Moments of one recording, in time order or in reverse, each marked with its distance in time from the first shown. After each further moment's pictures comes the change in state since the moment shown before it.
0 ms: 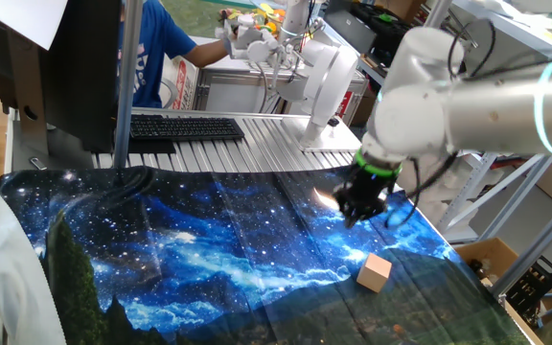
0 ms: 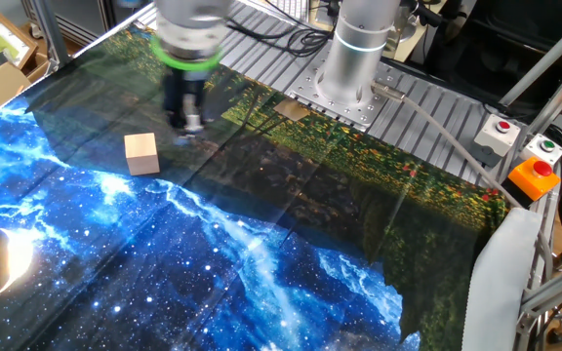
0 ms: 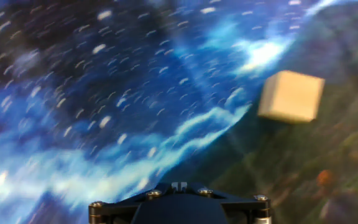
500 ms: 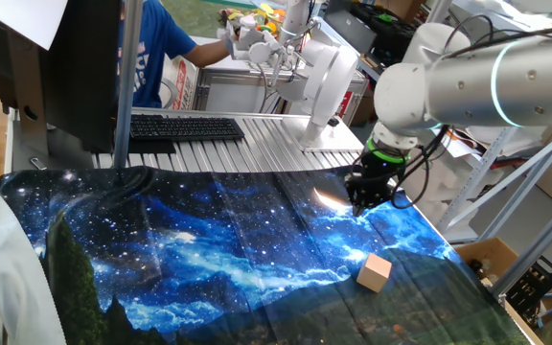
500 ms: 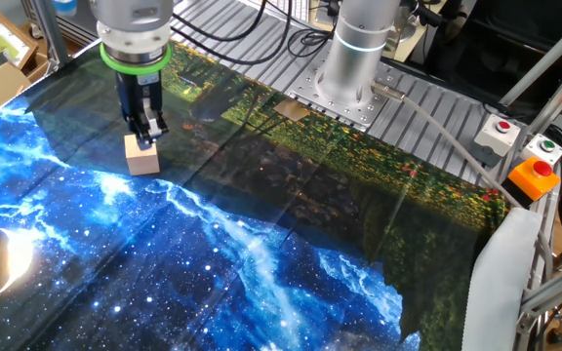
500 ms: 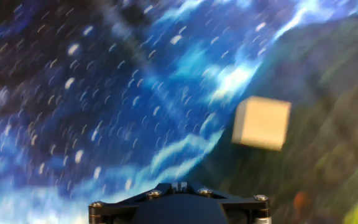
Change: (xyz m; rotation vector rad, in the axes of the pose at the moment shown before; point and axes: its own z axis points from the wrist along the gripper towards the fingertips) arm -0.027 -0.007 0.016 -0.045 0.041 -0.071
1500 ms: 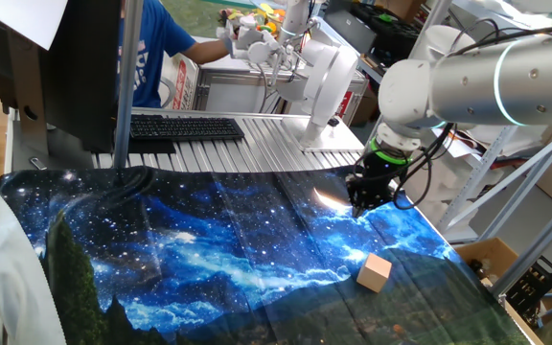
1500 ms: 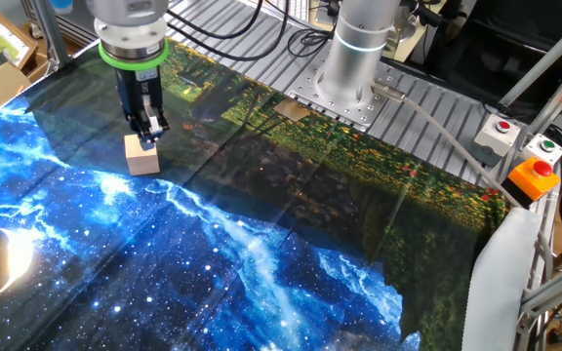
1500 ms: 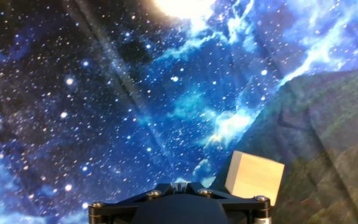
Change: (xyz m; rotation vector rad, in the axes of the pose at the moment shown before) arm 0.001 0.001 0.001 -0.015 0.000 0.004
